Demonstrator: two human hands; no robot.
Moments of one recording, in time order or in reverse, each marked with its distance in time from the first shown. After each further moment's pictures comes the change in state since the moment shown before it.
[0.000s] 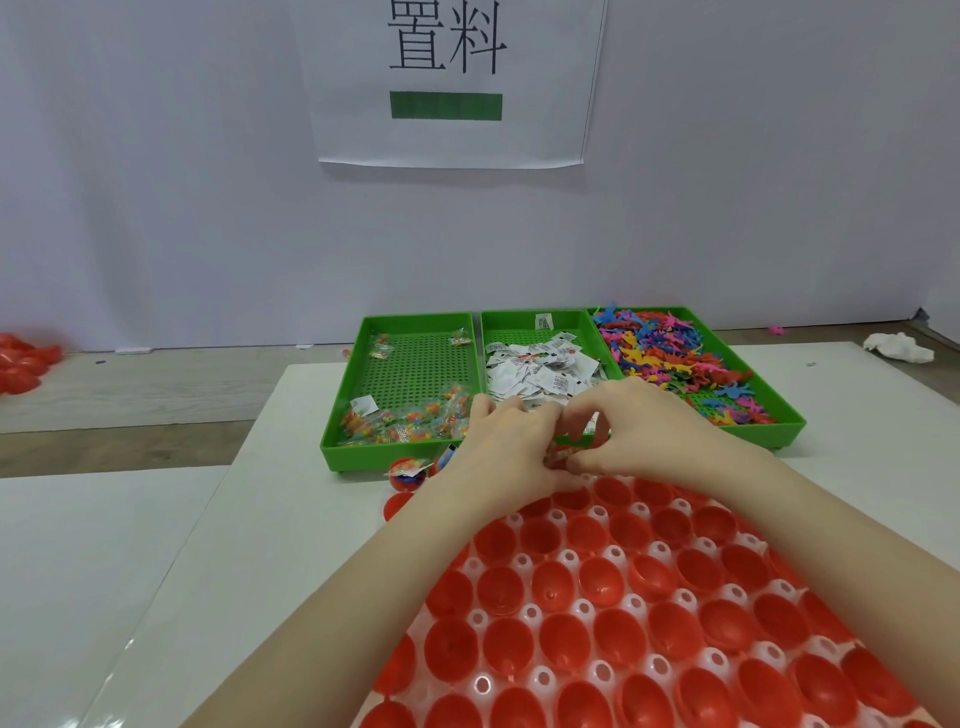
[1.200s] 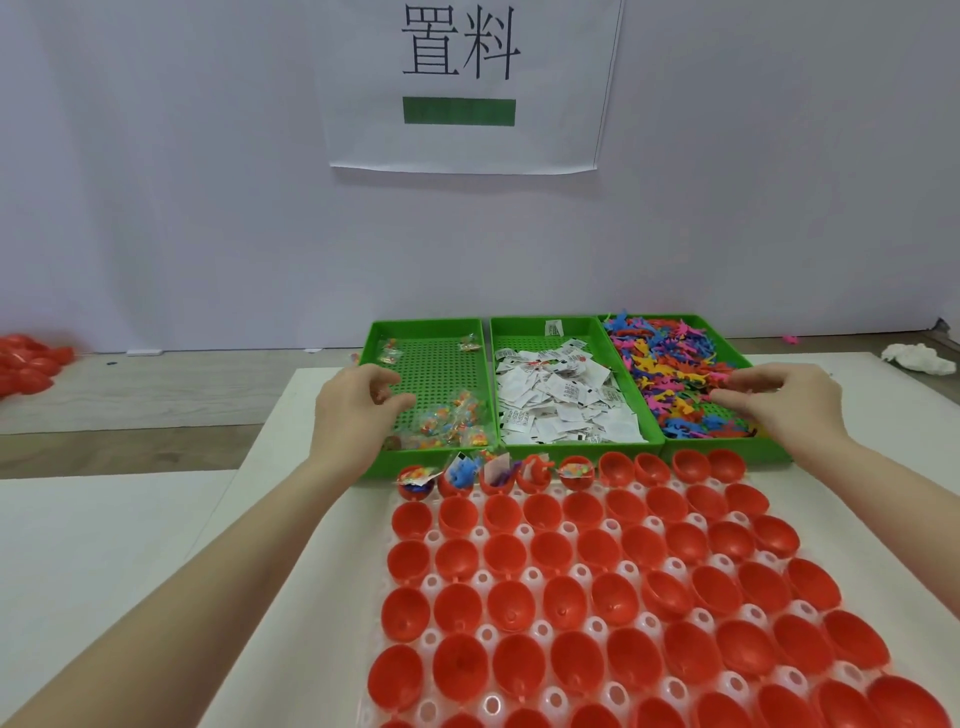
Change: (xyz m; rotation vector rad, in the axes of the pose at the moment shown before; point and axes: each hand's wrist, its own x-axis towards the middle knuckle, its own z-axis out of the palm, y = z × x) left_hand -0.016 -0.115 -0.015 -0.345 0.539 -0.535; right_hand 0.001 0.129 0.002 0.430 0.623 0.554
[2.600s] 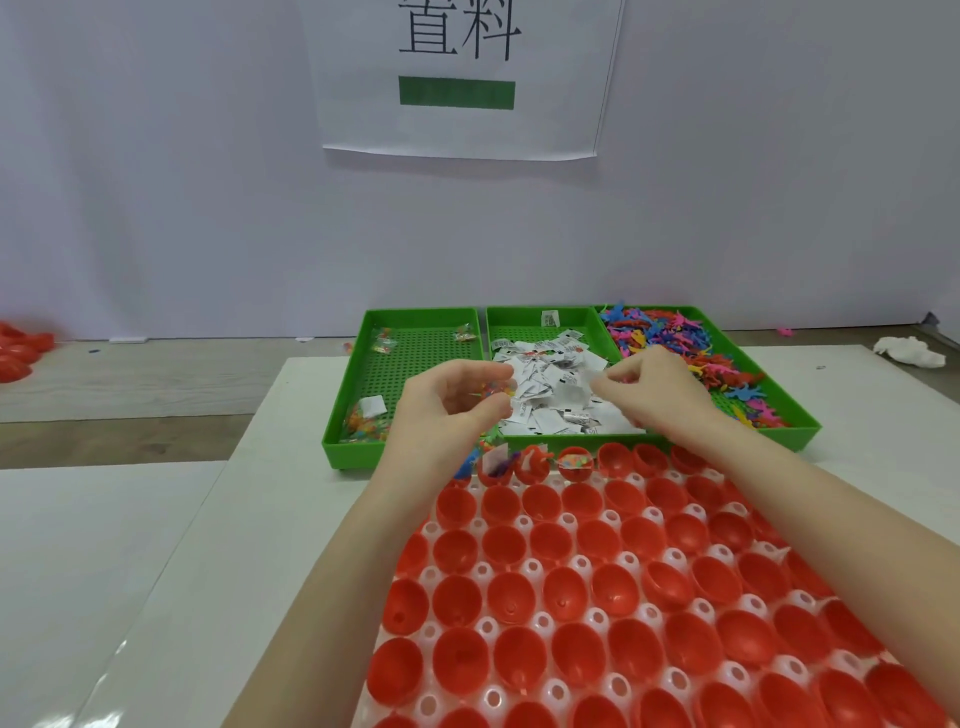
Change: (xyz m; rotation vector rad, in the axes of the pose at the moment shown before) left_hand -0.060 0.085 -0.015 -0.728 -0.335 -0.036; right_hand -0.034 -0.073 0.052 -0.151 -0.350 -0.272
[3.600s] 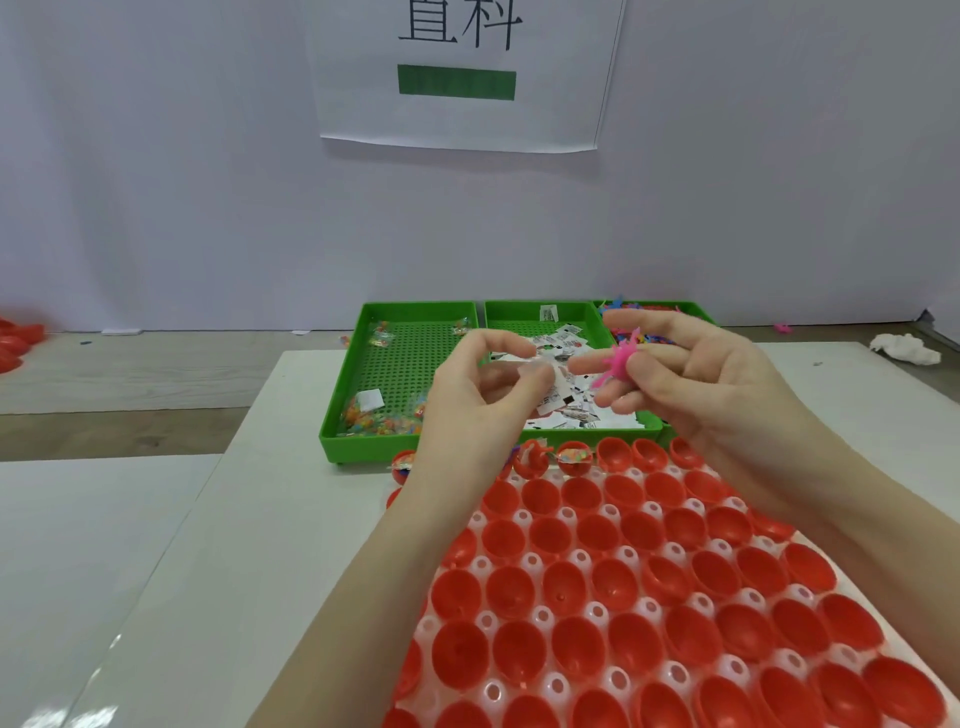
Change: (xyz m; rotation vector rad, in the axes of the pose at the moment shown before) left_hand -0.013 0.018 0.020 -0.114 0.010 0.048; right_hand -0.079 -0.060 -0.047 0.944 -0.185 -0.123
